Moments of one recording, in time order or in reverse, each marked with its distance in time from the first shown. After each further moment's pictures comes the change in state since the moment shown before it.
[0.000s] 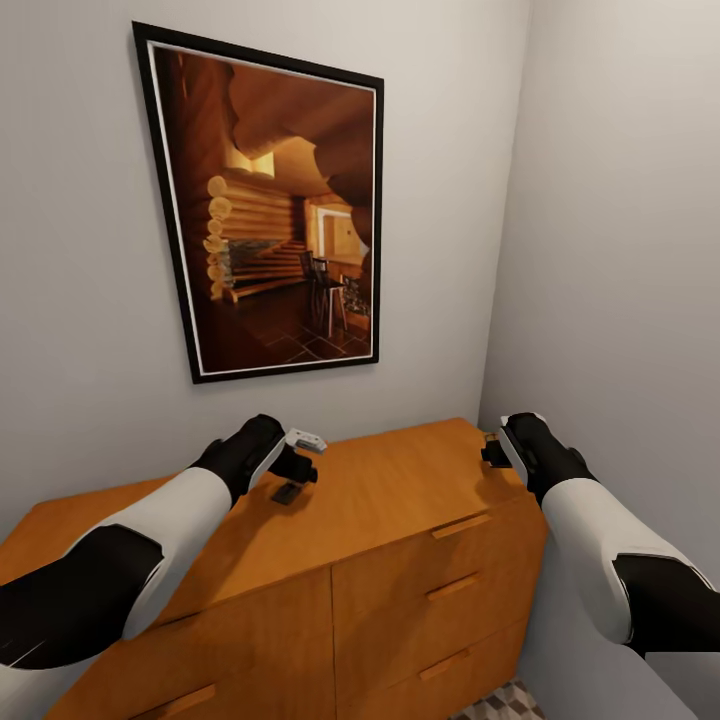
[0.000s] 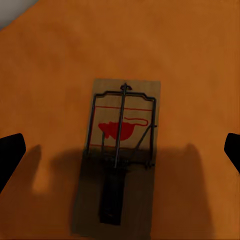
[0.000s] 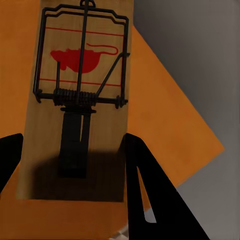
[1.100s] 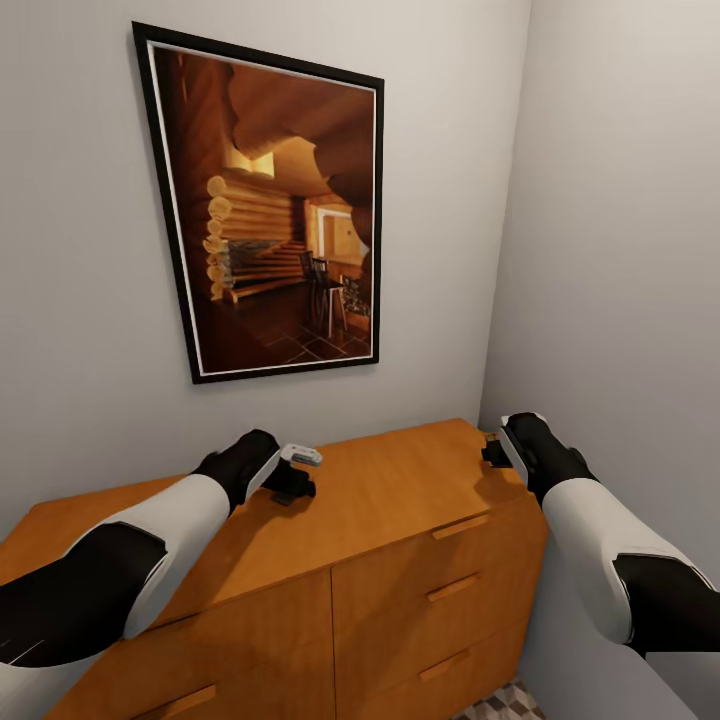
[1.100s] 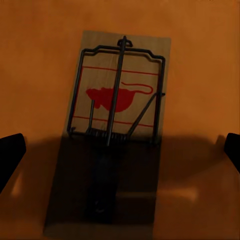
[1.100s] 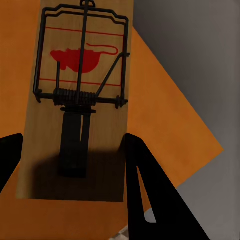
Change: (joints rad) left arm -0.001 -0.001 0.022 0.130 0.049 -0.082 -0.002; right arm 0.000 -0.001 0.000 0.000 0.000 0.001 0.000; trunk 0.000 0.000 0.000
